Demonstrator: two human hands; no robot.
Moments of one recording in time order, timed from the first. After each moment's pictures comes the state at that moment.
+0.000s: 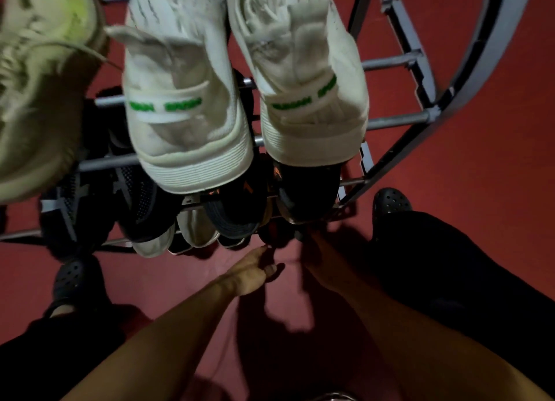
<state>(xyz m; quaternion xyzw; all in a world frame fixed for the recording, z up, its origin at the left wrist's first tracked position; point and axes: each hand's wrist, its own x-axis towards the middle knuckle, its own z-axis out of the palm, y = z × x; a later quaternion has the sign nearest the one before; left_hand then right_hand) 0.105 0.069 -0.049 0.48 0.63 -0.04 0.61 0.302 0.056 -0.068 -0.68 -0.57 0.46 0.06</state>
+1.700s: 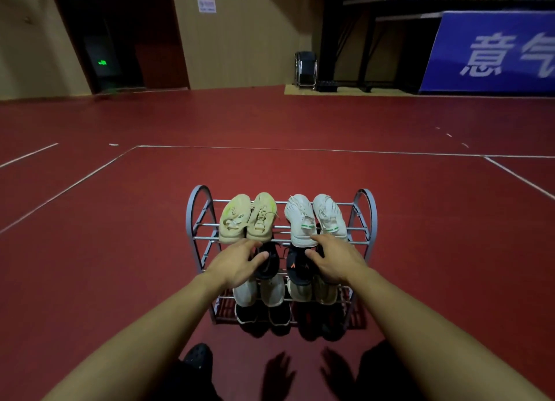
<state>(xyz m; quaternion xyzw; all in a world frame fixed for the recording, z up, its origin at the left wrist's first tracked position) -0.046 -0.063 0.338 0.73 0.65 0.14 0.14 0.222 -0.029 0.355 -0.58 -0.80 0.11 0.10</state>
